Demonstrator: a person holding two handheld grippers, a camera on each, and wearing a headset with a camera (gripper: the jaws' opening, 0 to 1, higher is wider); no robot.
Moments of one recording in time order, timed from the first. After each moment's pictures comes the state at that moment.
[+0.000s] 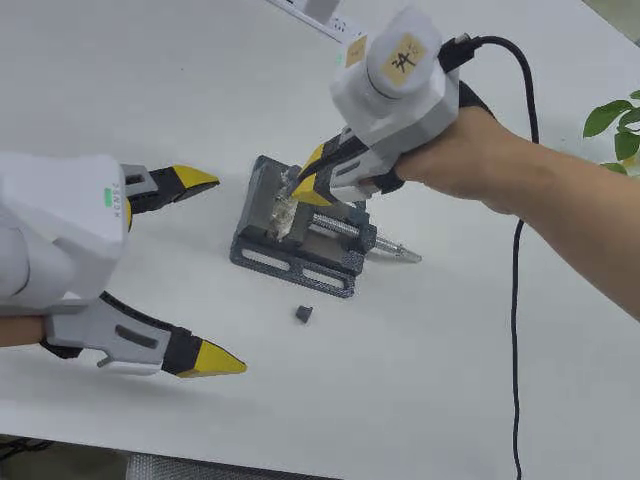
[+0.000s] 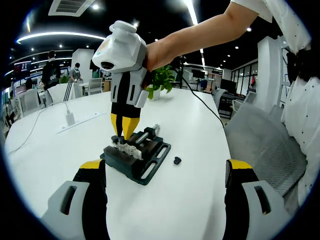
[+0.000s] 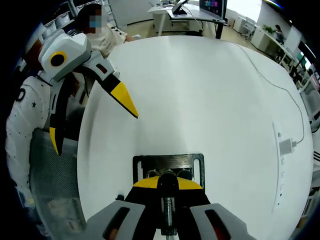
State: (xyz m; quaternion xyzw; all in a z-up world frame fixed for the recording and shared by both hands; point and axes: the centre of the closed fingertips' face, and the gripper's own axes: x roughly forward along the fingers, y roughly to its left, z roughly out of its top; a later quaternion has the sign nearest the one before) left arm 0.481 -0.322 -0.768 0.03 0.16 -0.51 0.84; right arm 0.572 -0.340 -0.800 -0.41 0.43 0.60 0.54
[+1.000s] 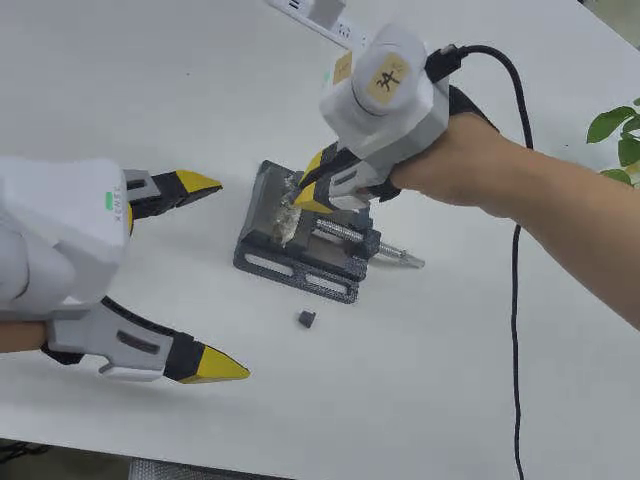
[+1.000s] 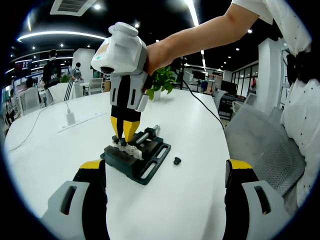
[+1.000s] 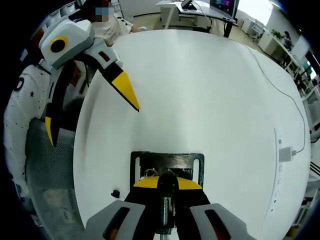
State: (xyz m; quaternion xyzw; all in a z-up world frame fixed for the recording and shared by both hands) left arm 0.481 -0.320 -0.769 0.03 0.16 -0.51 0.84; right arm 0.579 -0.341 -0.810 -0.45 0.42 0.60 0.51
